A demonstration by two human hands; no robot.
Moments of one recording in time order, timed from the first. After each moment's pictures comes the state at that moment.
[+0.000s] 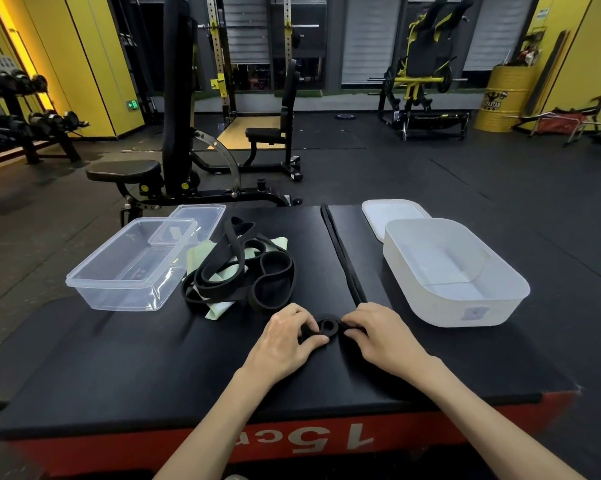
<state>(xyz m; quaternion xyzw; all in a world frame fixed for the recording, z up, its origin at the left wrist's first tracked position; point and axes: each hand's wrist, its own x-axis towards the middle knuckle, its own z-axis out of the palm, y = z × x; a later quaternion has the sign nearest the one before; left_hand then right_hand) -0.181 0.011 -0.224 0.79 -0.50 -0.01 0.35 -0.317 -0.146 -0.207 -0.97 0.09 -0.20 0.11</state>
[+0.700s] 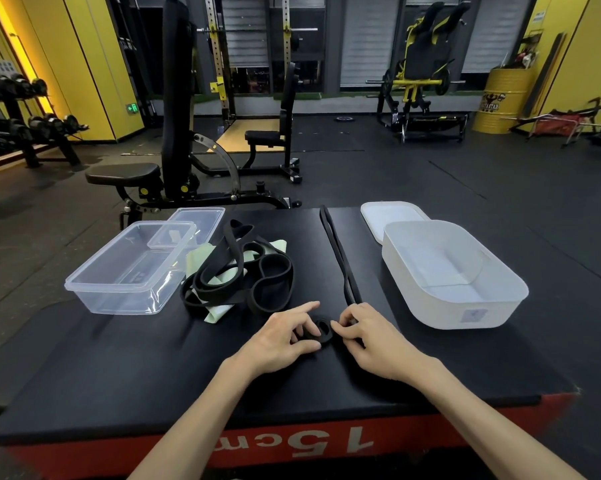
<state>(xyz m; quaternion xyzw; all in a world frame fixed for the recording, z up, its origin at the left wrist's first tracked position) -0.165 0.014 -0.208 0.75 -0.56 -0.14 0.32 -0.316 -0.144 -0.207 -0.98 0.04 -0.15 0.15</state>
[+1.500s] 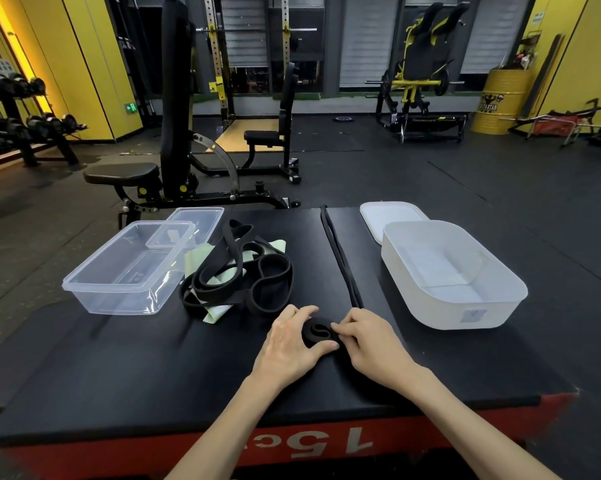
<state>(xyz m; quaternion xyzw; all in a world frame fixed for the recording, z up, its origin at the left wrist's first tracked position) -0.193 0.002 -0.225 0.83 -0.43 -0.05 0.36 -0.314 -0.130 -0.214 -0.96 0.10 -0.20 0.15</state>
